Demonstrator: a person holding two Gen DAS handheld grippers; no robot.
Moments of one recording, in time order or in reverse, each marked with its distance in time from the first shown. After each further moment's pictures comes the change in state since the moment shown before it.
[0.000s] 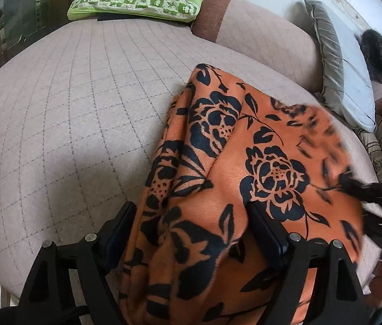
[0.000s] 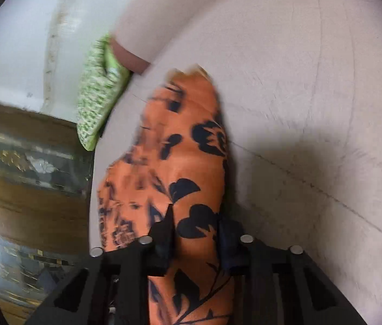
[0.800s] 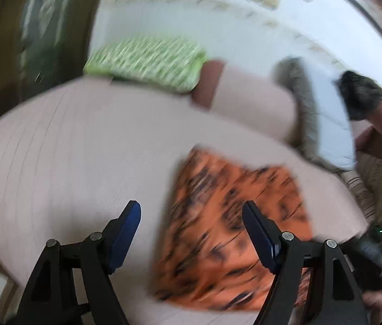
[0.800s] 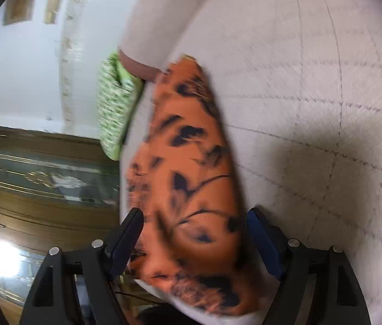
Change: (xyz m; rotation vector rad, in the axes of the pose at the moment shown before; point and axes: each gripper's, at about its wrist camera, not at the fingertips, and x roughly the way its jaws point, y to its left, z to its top) left arm -0.105 -0.015 -0.004 0.046 -0.363 -0.046; right arm -0.009 -0.034 -0.057 0.175 0.079 0.144
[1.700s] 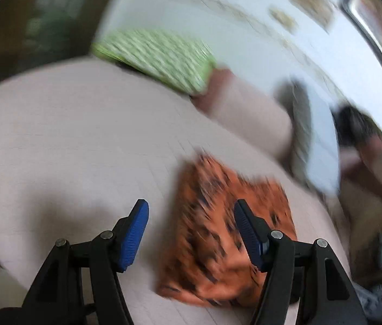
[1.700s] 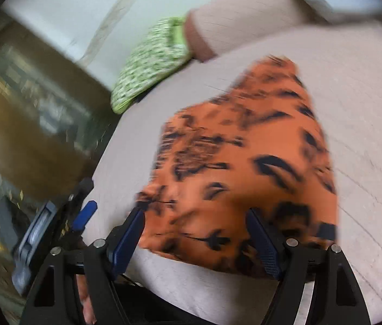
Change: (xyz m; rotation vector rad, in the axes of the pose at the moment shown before) left arm -0.003 0.044 -0.002 -0.178 0.109 -0.107; right arm 0.023 0.092 -0.058 -0.325 -0.019 -0.106
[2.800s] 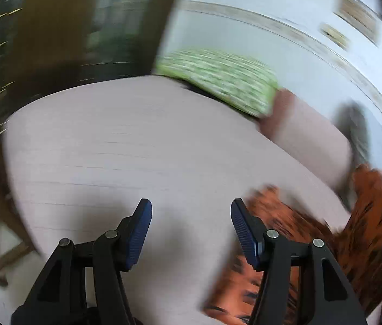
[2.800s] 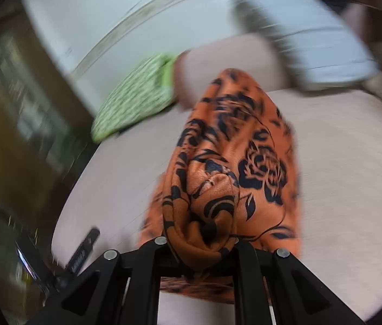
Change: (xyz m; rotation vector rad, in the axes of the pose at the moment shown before) left arm -0.029 0.028 0.011 -0.181 -0.204 0.391; right arm -0.023 0.082 0.058 -0.255 -0.118 -0.226
